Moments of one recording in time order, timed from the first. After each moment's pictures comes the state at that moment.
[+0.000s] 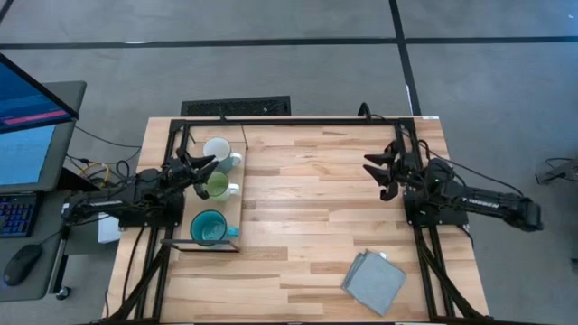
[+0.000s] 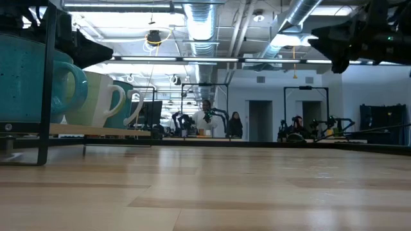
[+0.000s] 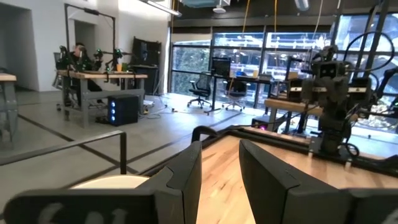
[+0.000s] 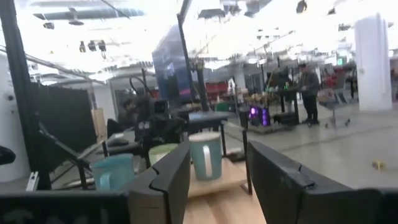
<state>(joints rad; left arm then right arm) 0.12 0.01 0.01 0.17 -0.43 -0.04 -0.34 0.27 0.01 0.52 -0.13 0.12</state>
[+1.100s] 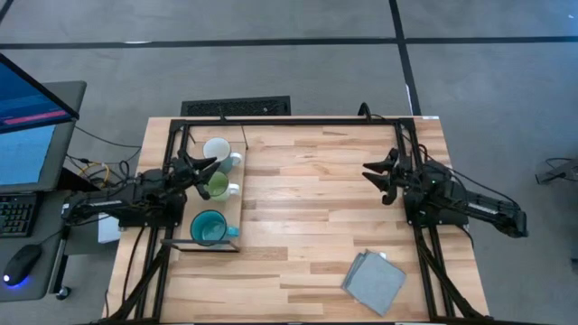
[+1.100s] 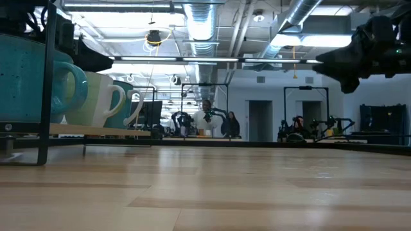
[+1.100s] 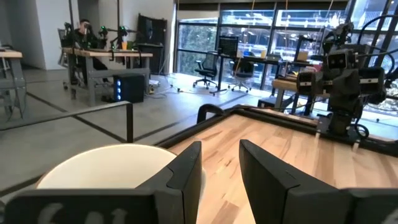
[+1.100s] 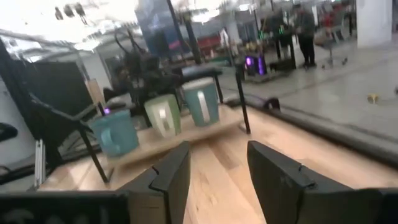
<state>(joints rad) 0.13 0.00 0.02 0.04 -0.45 -0.09 -0.34 0.00 0.01 0.06 -0.13 0.21</state>
